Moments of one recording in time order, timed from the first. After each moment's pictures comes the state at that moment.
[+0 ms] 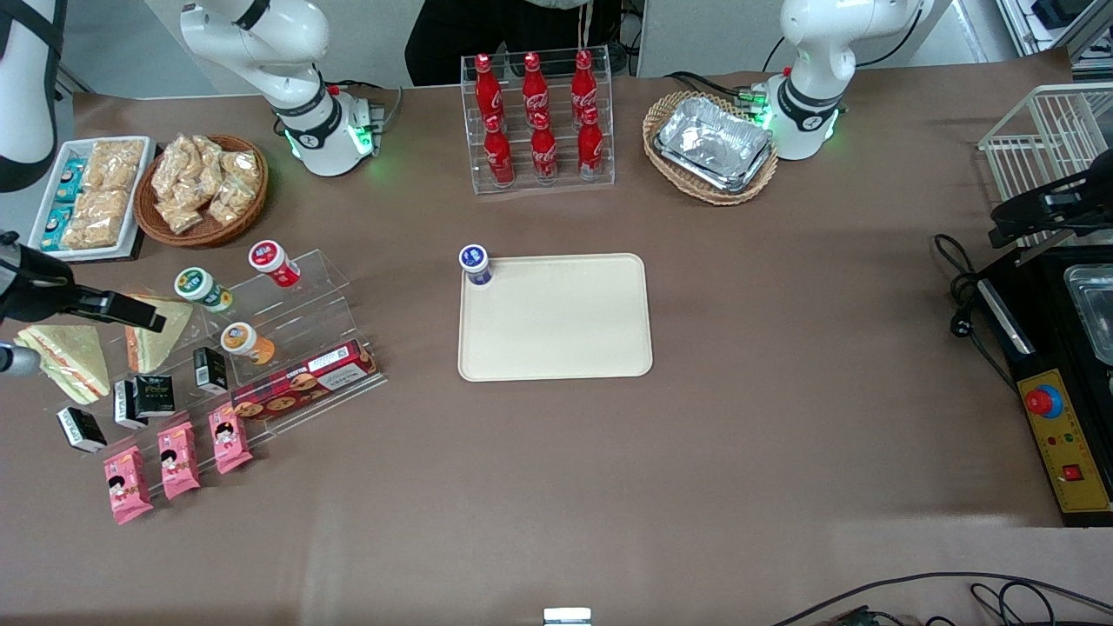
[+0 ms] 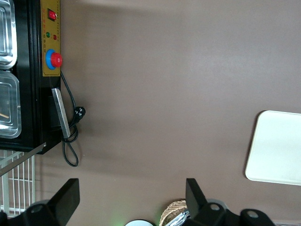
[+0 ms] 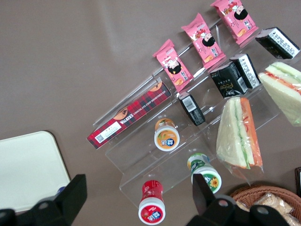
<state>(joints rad) -0.08 0.13 0.00 -1.52 0.06 1.57 0.16</state>
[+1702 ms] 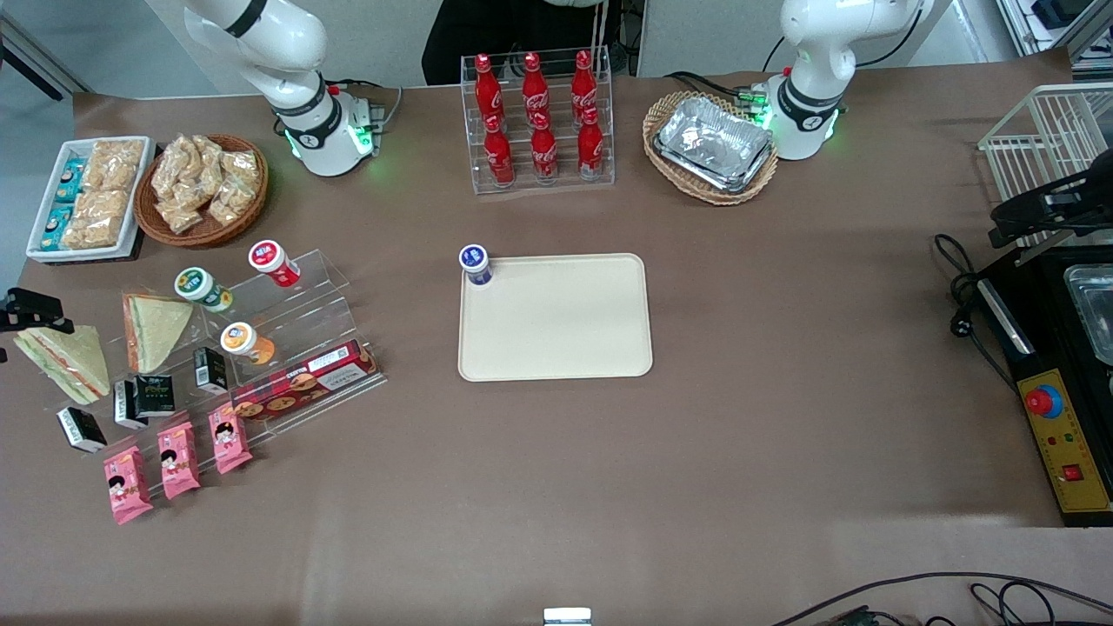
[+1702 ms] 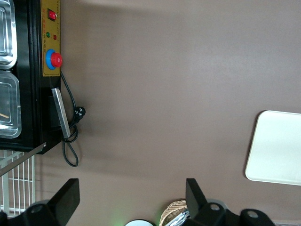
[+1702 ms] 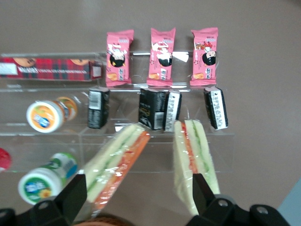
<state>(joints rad) -0.34 0.22 -0.02 -1.59 -0.02 1.75 -0.79</state>
